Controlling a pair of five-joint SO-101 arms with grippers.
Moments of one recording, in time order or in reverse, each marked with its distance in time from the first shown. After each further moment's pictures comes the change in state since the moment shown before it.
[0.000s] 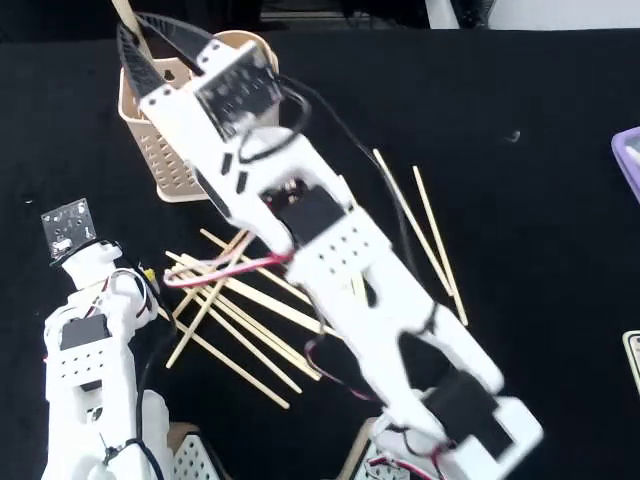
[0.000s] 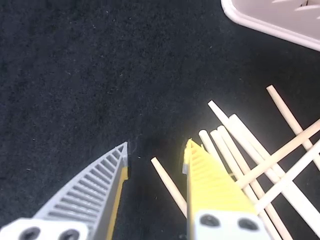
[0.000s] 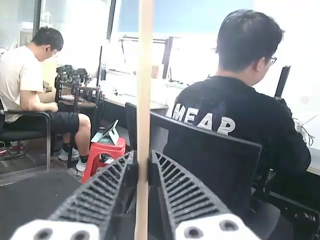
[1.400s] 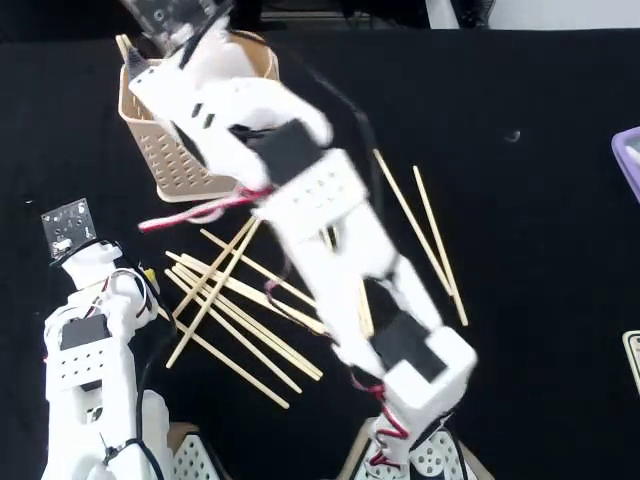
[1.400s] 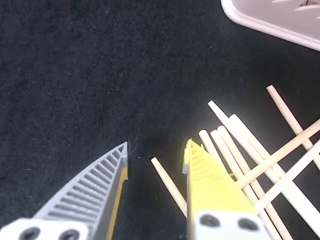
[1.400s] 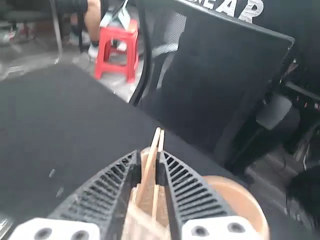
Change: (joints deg) left arm 0.0 0.0 0.0 0.0 0.0; right arm 1.3 16.4 -46.2 61.3 -0.2
